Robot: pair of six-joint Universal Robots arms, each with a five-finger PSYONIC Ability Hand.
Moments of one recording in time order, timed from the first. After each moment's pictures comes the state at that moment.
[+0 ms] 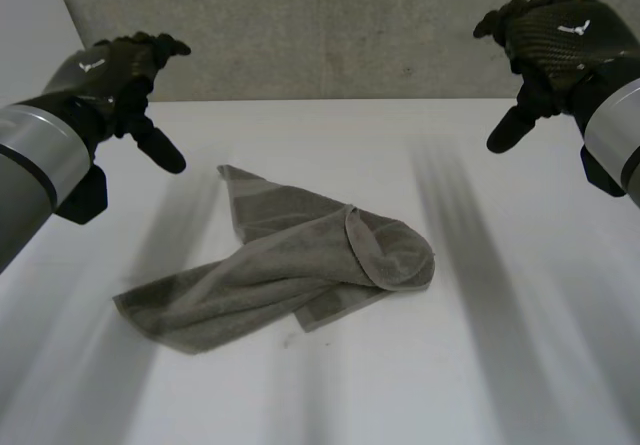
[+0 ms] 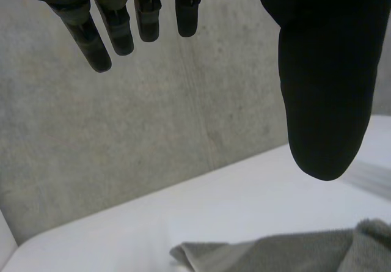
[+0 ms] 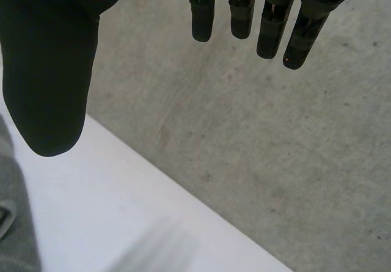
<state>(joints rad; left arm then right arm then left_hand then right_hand) 4.36 -1.65 -1.39 2.98 -1.53 3.11 1.93 -1.49 1.34 0.15 1.50 2.90 0.18 0.18 0.18 0.18 0.02 0.21 0.22 0.21 0.23 0.07</state>
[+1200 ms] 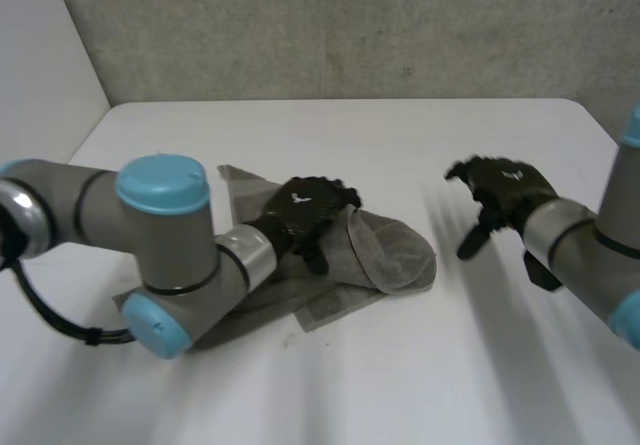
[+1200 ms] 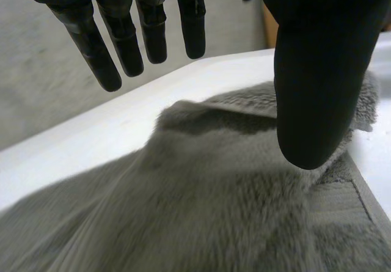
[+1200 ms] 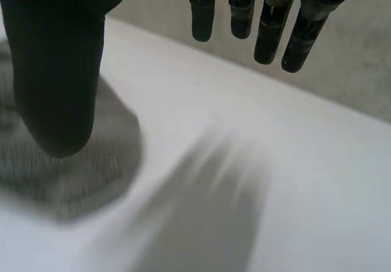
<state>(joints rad) 4.11 -2.26 -1.27 3.29 -1.26 3.28 1.85 -1.20 1.53 0.05 1.42 3.01 0.37 0.37 0.37 0.37 0.19 0.21 0.22 0.25 0.25 0.08</state>
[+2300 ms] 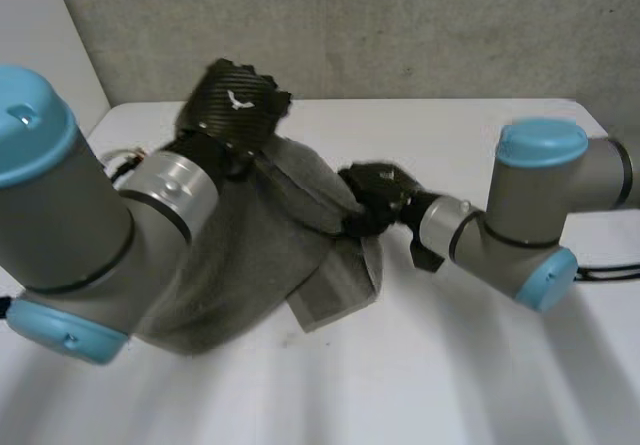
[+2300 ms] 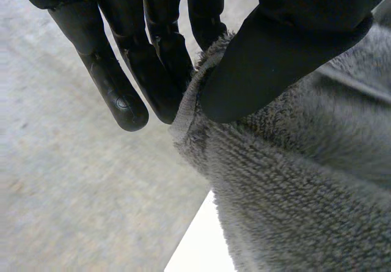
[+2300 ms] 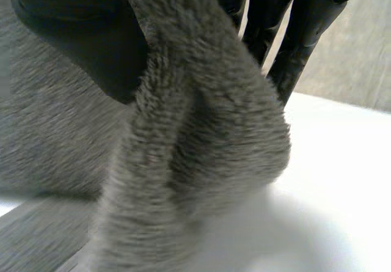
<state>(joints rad) 4.13 -1.83 -1.43 3.31 -1.51 3.74 2.02 -0.82 1.13 -0.04 1.05 3.20 1.17 1.22 1.21 1.22 1.03 0.96 1.14 1.14 1.14 0.94</state>
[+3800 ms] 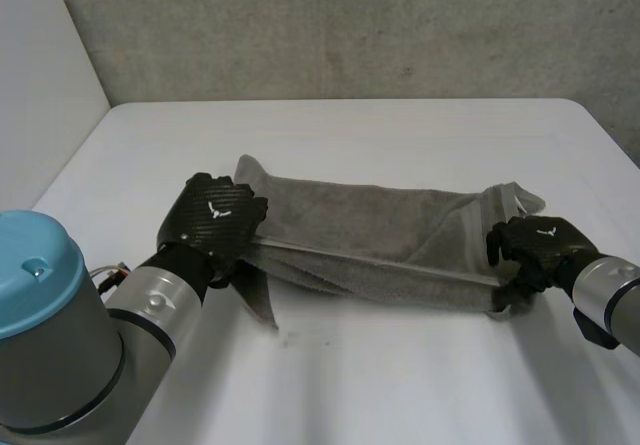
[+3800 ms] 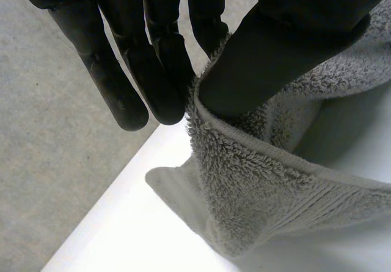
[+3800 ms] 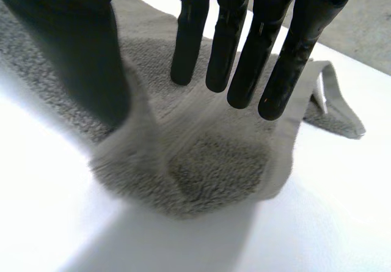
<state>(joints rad) 4.11 -1.72 -1.81 3.38 -1.63 3.66 1.64 -1.29 1.81 -0.01 1.23 2.79 1.19 1.22 1.22 1.22 1.04 0.49 0.57 0.57 0.57 0.37</state>
